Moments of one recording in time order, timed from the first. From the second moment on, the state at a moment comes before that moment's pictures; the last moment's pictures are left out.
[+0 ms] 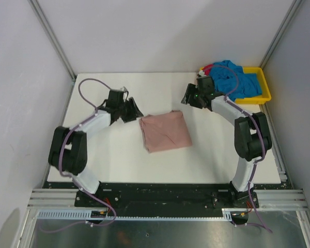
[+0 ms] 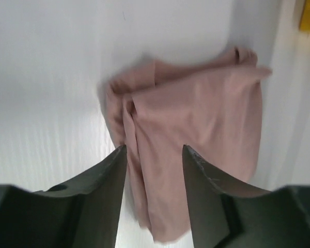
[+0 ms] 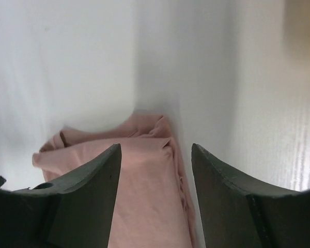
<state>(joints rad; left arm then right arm) -0.26 1.71 1.13 -0.21 0.24 -0.62 0.30 1.89 1.40 -0.24 -0.09 0.55</state>
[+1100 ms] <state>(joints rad) -0.59 1.45 0.73 -0.24 0.22 -0.73 0.41 2.02 1.44 -0.28 -0.05 0.44</state>
